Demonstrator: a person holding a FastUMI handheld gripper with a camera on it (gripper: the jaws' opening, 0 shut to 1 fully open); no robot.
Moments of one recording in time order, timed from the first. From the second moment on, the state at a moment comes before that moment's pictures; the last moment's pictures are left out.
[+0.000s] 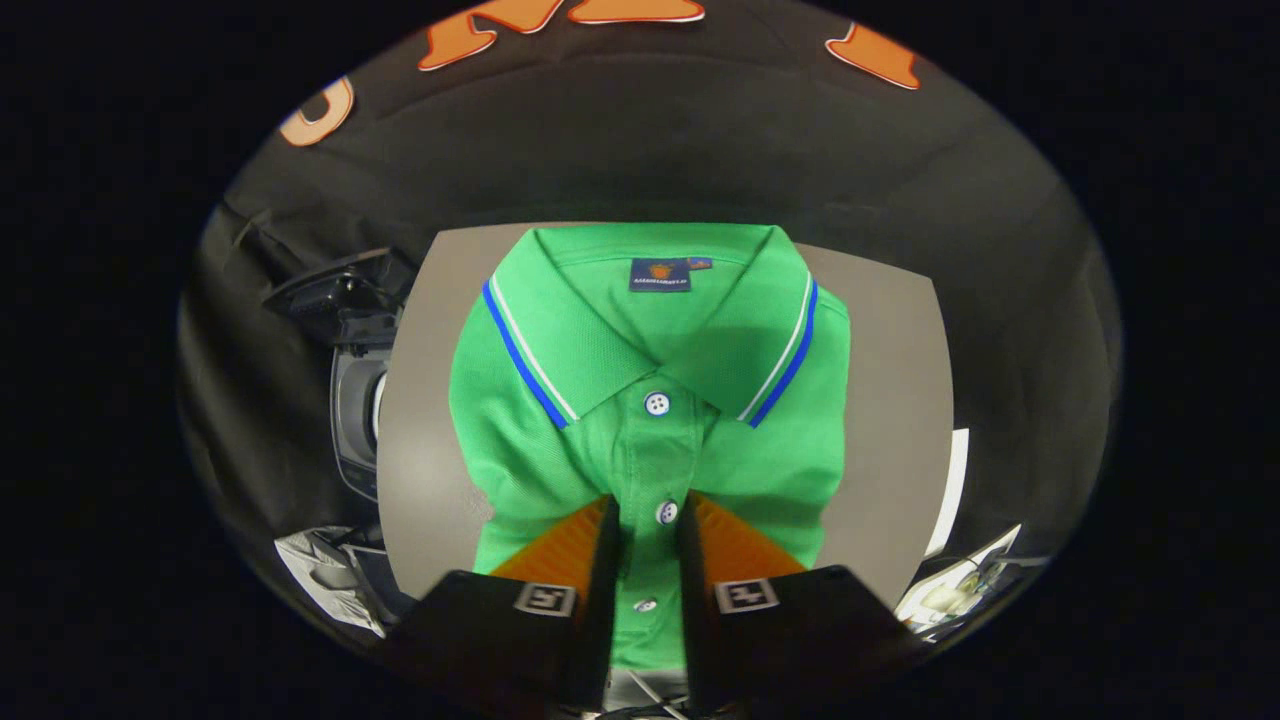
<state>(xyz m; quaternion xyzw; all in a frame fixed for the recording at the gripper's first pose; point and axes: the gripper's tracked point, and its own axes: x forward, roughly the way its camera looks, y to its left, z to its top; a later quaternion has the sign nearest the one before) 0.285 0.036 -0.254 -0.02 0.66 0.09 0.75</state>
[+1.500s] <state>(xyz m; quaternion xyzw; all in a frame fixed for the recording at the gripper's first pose) 0.161 0.191 -0.030 0.09 0.00 0.19 0.98</state>
